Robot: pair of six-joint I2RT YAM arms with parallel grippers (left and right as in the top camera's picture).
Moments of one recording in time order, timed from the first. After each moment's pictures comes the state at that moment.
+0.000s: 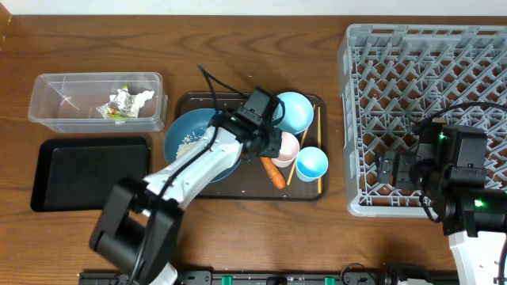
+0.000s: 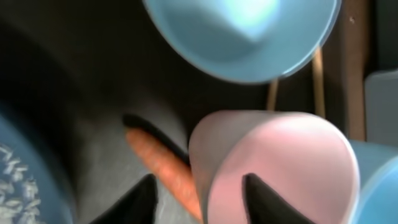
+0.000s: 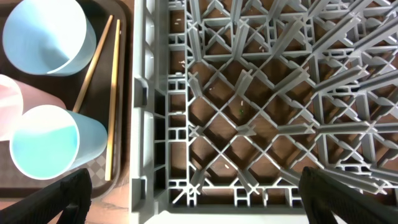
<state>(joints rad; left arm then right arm) -0.58 1.76 1.18 -0.59 0.15 -0.44 -0.05 0.96 0.93 -0.94 -0.08 0.05</state>
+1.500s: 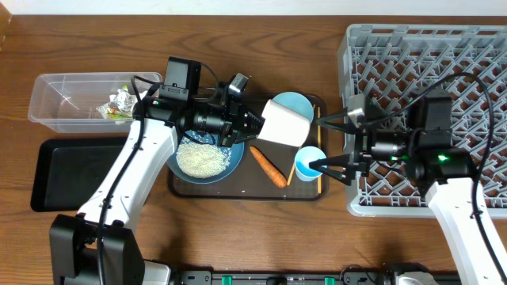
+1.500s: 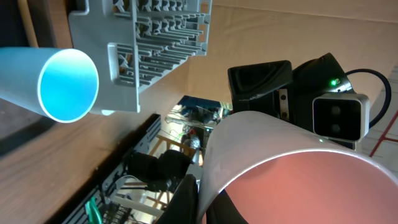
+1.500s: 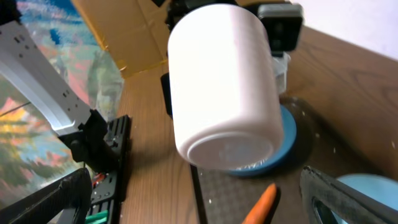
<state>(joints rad) -0.22 1.58 1.20 -0.66 1.31 -0.66 0.09 1.23 0.93 -0.47 -1.28 -0.42</state>
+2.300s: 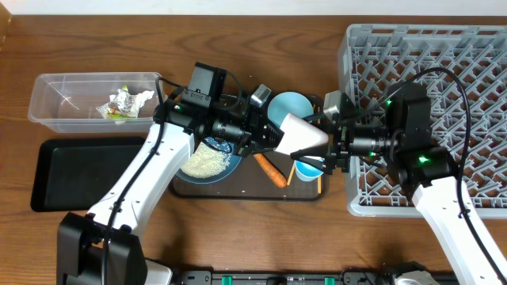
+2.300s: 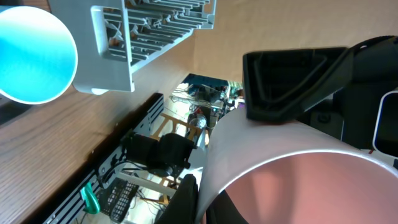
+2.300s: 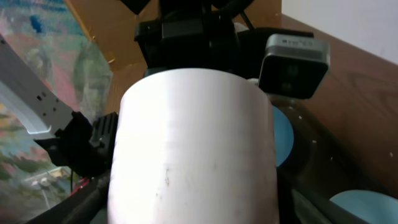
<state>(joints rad) -0.34 1.58 1.20 -0.66 1.28 -0.68 0.22 1.24 0.93 -0.32 -1.12 -0.28</state>
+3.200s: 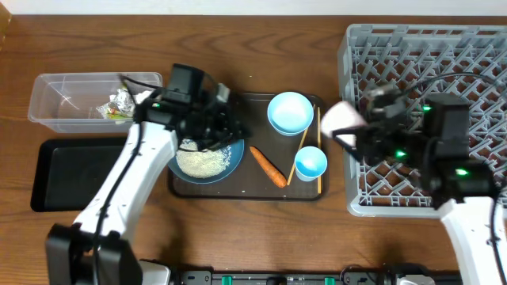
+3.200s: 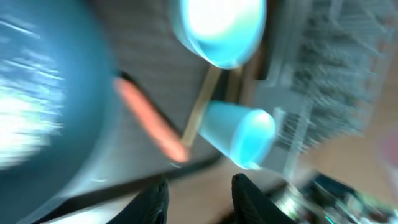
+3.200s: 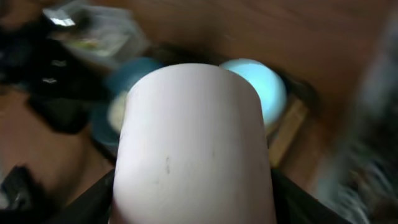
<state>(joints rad) -0.22 1.54 1.20 -0.85 0.61 -0.53 0.03 1.12 0.99 -0.68 -0.64 -0.03</state>
